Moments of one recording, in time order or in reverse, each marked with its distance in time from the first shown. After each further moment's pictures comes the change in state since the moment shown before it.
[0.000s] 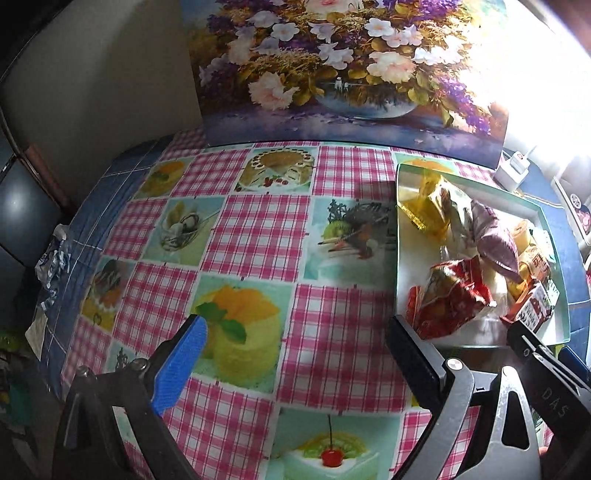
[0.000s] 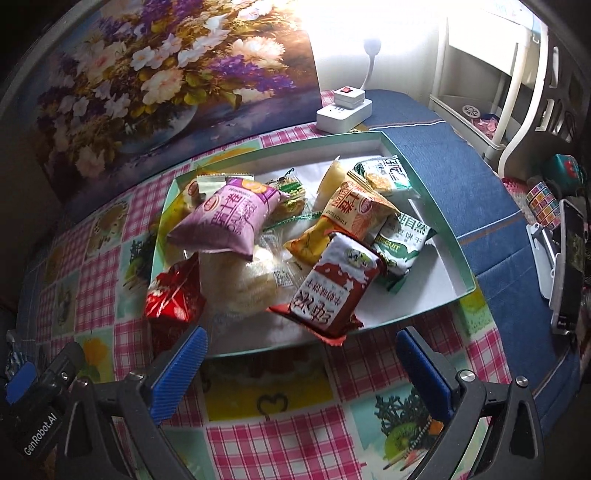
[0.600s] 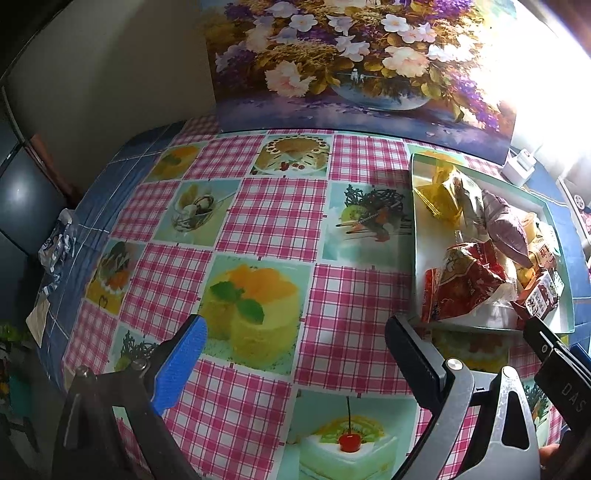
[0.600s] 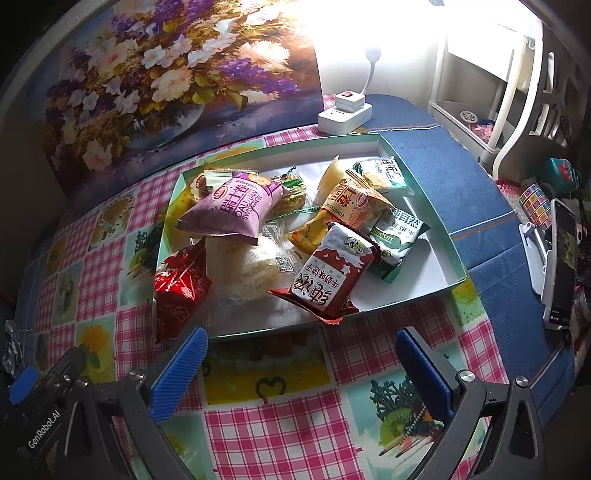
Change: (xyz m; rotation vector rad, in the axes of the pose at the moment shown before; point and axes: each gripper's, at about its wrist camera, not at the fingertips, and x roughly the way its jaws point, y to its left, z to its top) left arm 0.001 0.017 -0.015 -0.027 0.023 0.007; right arm -0.012 0.002 -0.011 -0.024 -0.016 -0.009
